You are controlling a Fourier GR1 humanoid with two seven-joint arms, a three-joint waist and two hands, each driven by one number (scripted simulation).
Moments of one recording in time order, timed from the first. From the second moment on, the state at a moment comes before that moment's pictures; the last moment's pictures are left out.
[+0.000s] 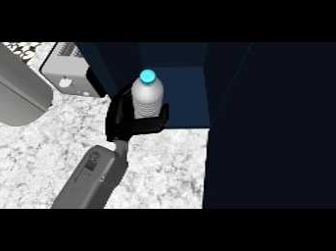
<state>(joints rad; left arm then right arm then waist) -0.45 0.01 -0.26 -1.20 0.36 0.37 -0.19 0.58 -0.04 0.27 -2.13 -0.24 0.27 -0.16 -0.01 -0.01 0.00</state>
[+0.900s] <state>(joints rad) -0.50 0.03 -0.34 -1.13 0.19 0.73 -0.12 0.52 -0.05 0.27 -2.09 -0.26 0.29 -0.14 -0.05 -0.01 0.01</state>
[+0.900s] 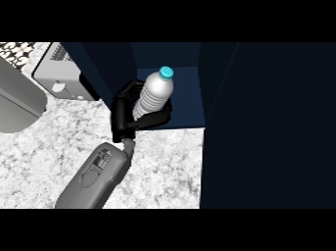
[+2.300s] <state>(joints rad) -0.94 0.07 -0.26 -0.50 0.10 0.73 -0.20 0.51 -0.06 0.27 -2.09 -0.27 0.30 -0.15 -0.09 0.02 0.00</state>
